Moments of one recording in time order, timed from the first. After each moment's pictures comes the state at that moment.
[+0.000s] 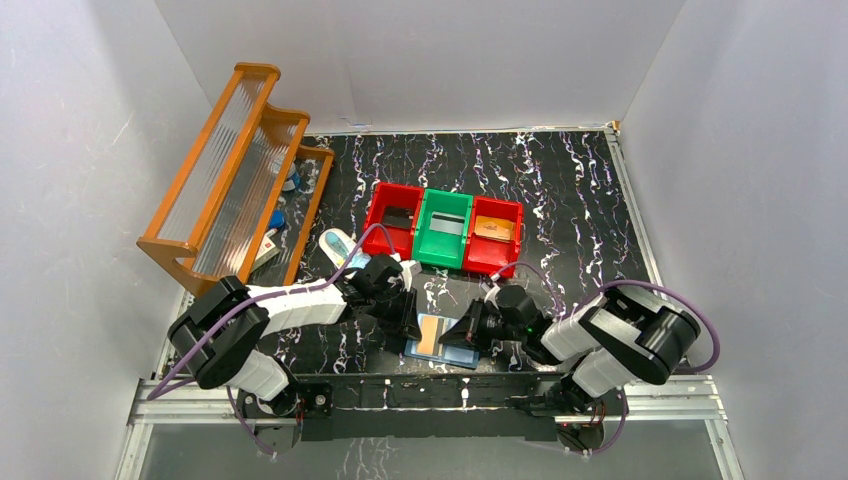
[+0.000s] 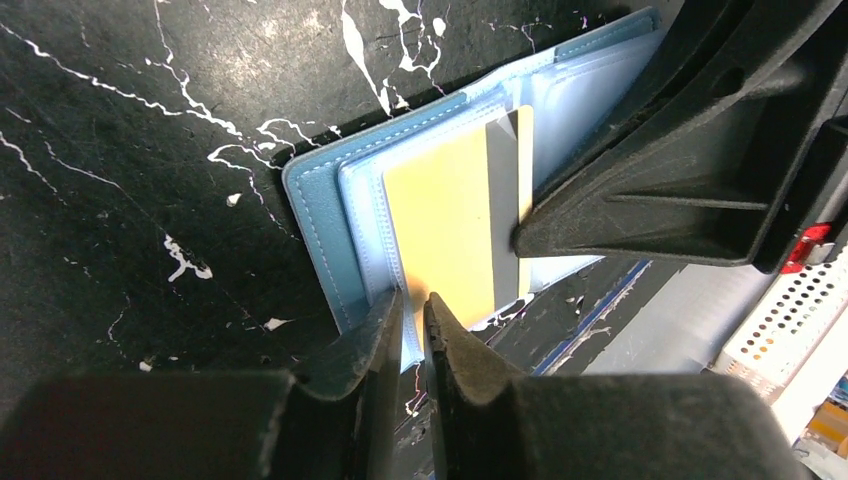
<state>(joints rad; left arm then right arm) -0.84 1.48 0.62 -0.13 0.38 -0.64 0.83 1.47 0.13 0.78 -0.41 1.29</state>
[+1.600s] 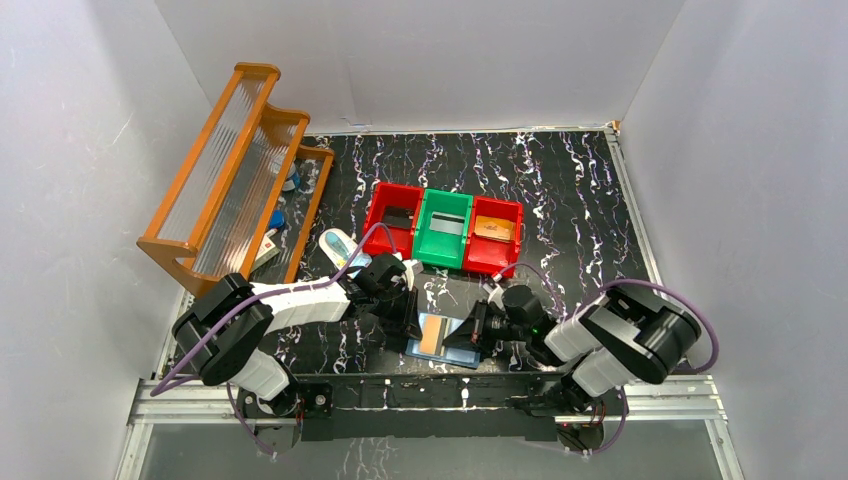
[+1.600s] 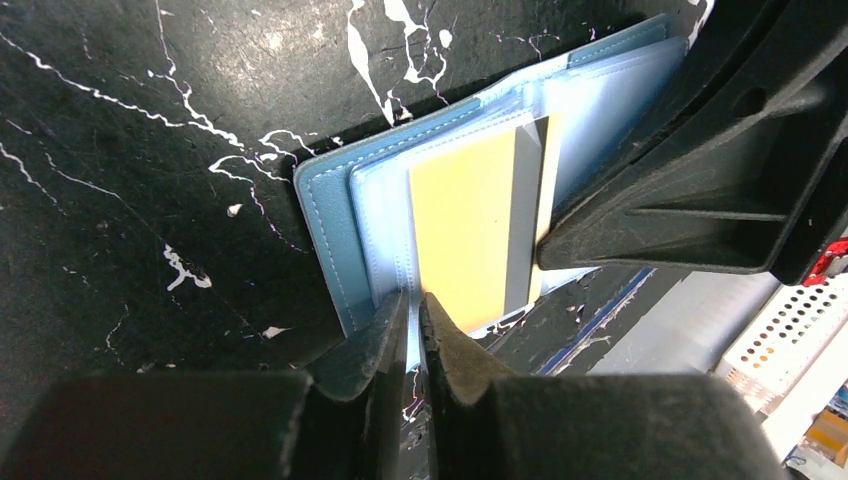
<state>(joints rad) -0.85 1.51 0.64 -0.15 0.36 -0.65 0.78 1.50 0.10 0.85 -0.51 1.25</state>
